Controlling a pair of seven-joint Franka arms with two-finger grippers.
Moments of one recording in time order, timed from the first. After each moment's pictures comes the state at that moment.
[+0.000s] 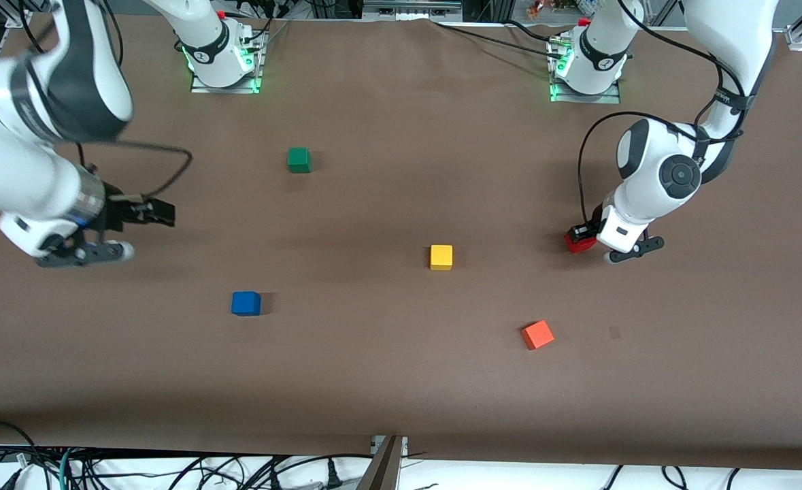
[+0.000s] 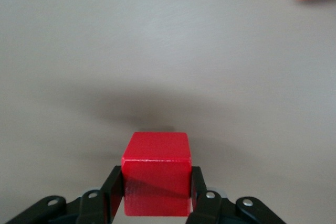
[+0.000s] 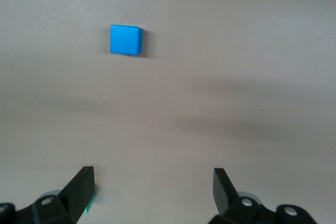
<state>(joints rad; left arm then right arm) 0.08 0.28 -0.27 -2.19 -0.02 2.41 -0.46 0.20 0.32 -0.09 -1.59 0.05 1.77 -0.01</state>
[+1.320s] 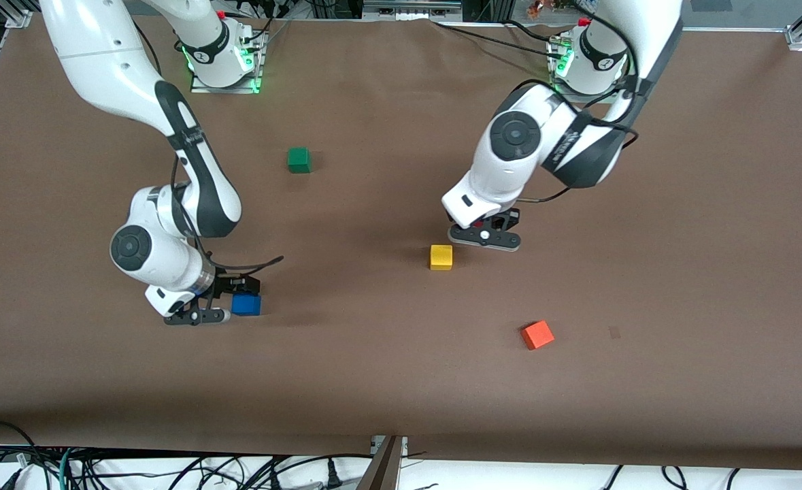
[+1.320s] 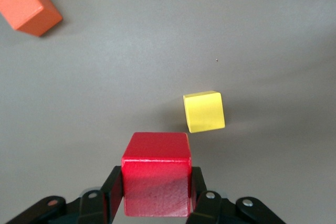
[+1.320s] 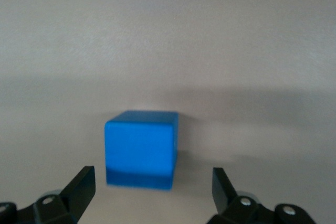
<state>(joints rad) -0.27 0.46 -0.37 -1.71 0.19 2.12 -0.54 0.23 0.70 -0.04 -1.64 0.17 2.37 0.04</state>
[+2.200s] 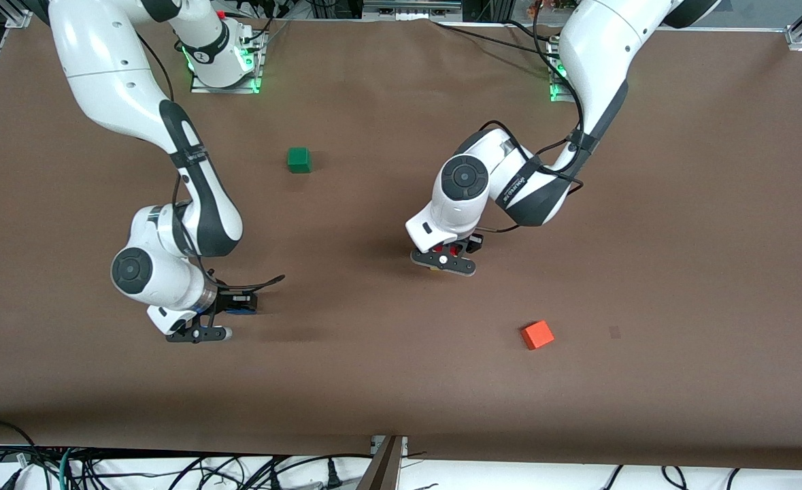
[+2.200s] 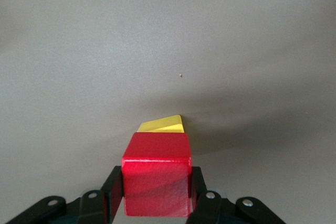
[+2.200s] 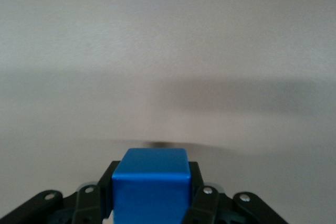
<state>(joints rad) -0.34 0.69 -0.36 -1.51 0.23 2.13 -0.54 0.23 0.76 -0.04 -1.44 0.17 2.18 0.05</state>
